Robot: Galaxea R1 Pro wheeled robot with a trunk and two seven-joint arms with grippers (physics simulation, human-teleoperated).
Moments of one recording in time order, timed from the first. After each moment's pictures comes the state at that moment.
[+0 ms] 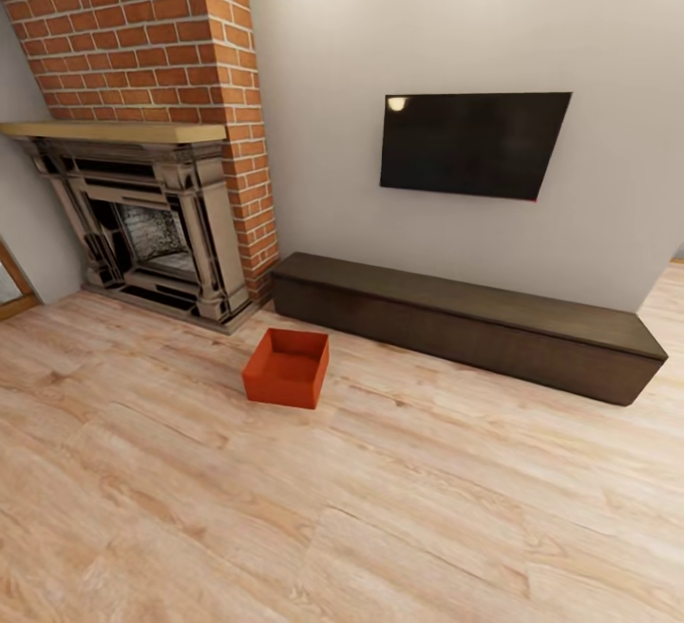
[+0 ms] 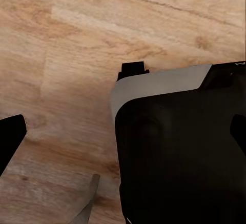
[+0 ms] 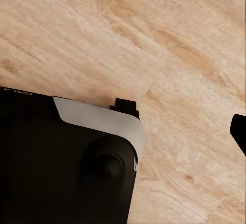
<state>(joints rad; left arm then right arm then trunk) -0.28 -0.01 -0.35 0.03 0.23 -0.02 0.06 -0.27 -0.06 -0.57 0.05 0.75 -0.22 0.05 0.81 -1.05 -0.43</state>
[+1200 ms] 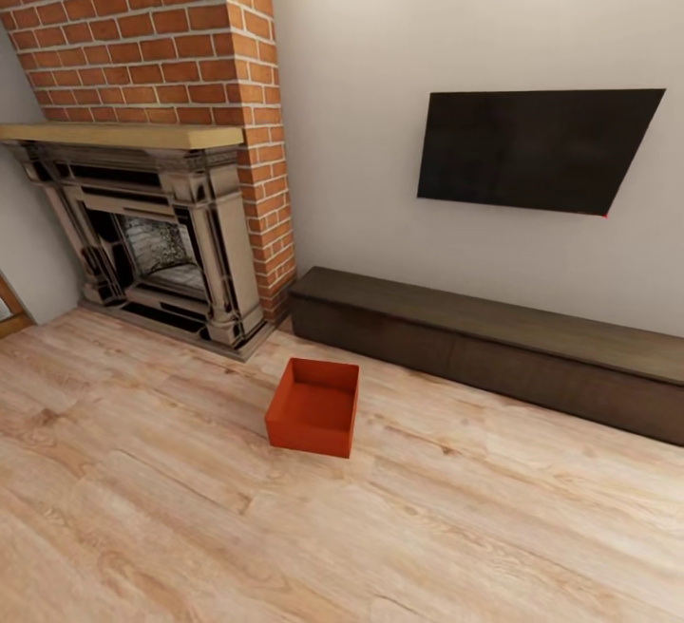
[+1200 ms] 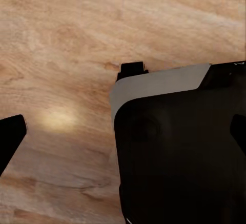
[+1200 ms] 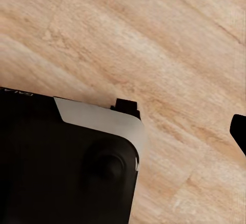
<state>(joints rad) -0.28 -0.01 -0.35 0.03 0.23 -0.02 0.06 -0.27 -0.06 -0.57 0.05 0.74 -0.21 0.05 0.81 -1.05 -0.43</state>
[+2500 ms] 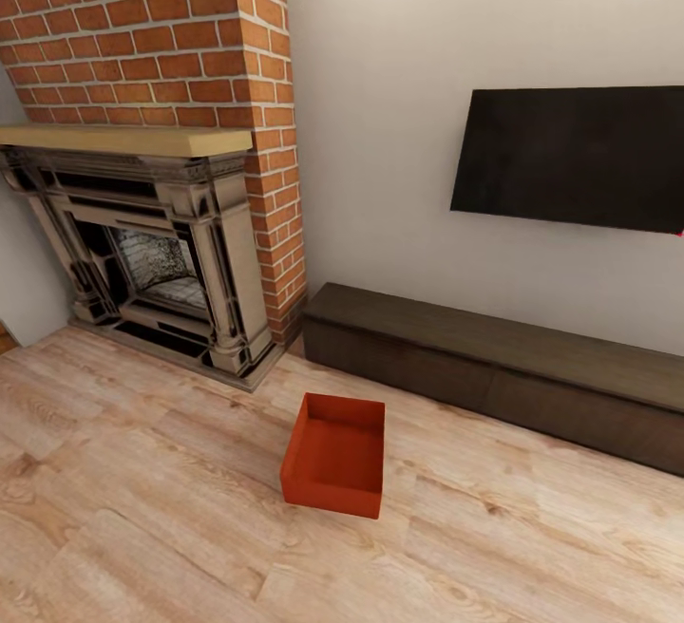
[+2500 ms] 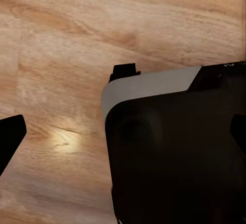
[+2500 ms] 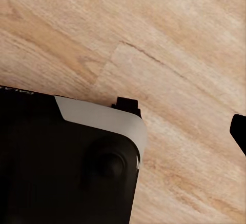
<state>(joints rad) -0.28 -0.02 -0.35 0.03 0.23 -0.02 0.06 -0.27 -0.06 -0.57 0.05 0.74 -0.21 0.05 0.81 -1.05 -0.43</state>
